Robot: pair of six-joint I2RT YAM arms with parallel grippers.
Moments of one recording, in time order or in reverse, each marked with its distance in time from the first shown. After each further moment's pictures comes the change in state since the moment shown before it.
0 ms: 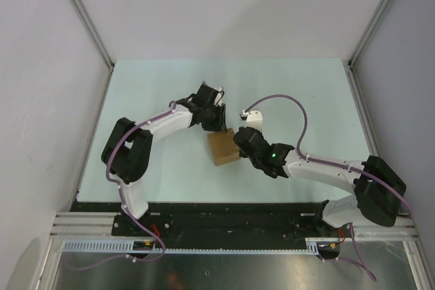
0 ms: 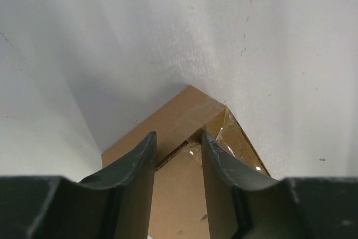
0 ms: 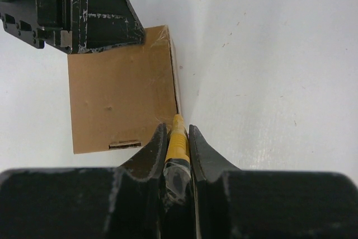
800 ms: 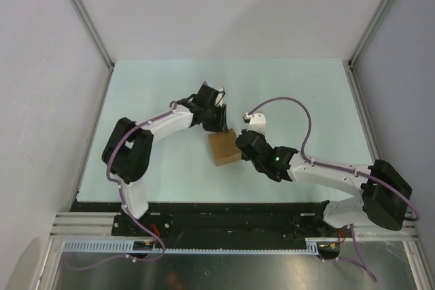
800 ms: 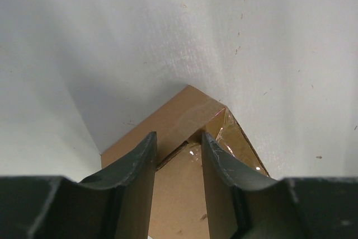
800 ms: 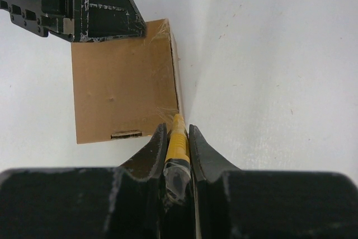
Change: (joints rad) left arm 0.000 0.003 0.002 0.004 0.014 0.000; right arm 0.027 -0.056 -0.029 -0.038 0.018 0.042
